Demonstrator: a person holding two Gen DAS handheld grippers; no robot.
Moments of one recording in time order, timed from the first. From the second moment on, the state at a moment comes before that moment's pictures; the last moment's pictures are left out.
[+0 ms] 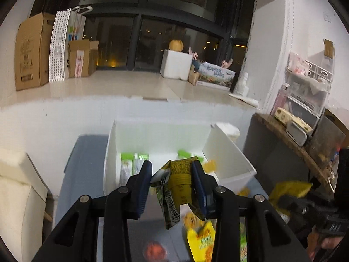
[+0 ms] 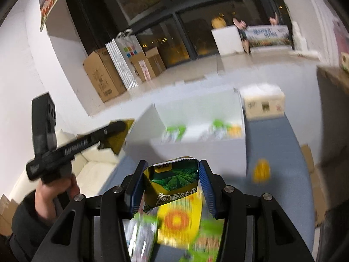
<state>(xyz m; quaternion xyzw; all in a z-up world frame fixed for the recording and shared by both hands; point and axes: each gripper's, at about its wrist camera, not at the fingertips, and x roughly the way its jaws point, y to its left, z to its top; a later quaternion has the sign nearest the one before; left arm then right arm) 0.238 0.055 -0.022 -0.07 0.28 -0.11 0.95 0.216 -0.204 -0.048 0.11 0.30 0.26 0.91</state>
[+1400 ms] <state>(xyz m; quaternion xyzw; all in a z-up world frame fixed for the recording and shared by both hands) 0.074 0.026 -0.090 -0.06 0.37 -0.06 0.92 0.135 -0.218 -0.114 0.01 0.41 0.17 0.90</state>
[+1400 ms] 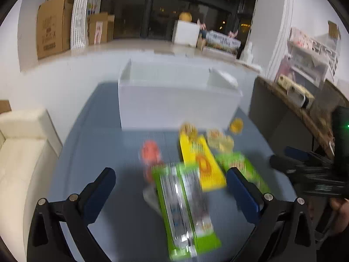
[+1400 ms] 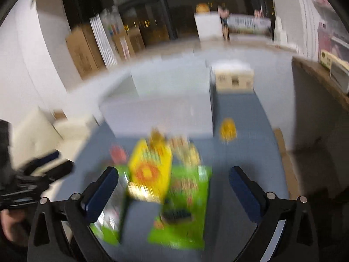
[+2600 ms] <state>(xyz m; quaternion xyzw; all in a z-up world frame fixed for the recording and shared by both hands) 0.095 -0.015 -0.178 -0.05 0.46 0.00 0.89 0.093 -0.238 -0.131 0.05 0.40 0.17 0.90</state>
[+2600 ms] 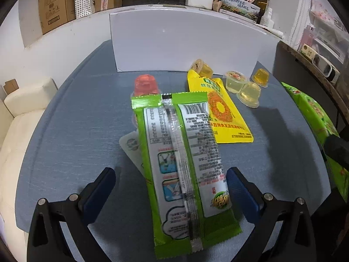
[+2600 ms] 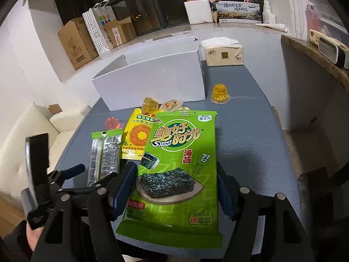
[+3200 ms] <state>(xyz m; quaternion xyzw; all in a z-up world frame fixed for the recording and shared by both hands) 0.072 -0.003 -0.110 -0.07 0.38 -0.07 0.92 0.090 -0.240 -0.111 0.07 0.37 0.18 0.91</state>
